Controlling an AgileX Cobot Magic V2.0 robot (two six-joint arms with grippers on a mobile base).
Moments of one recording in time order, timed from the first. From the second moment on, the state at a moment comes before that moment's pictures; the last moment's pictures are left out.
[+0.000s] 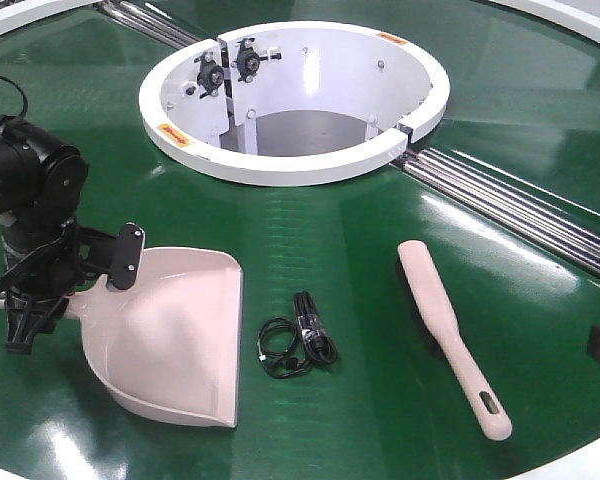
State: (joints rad) left arm -0.27 1.82 -1.32 0.32 1.21 1.13; right arm 0.06 0.70 -0.53 0.00 0.48 0.12
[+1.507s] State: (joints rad) left arm -0.27 1.82 -1.32 0.32 1.21 1.13; right arm 0.35 1.64 -1.11 -0.03 1.03 0.15
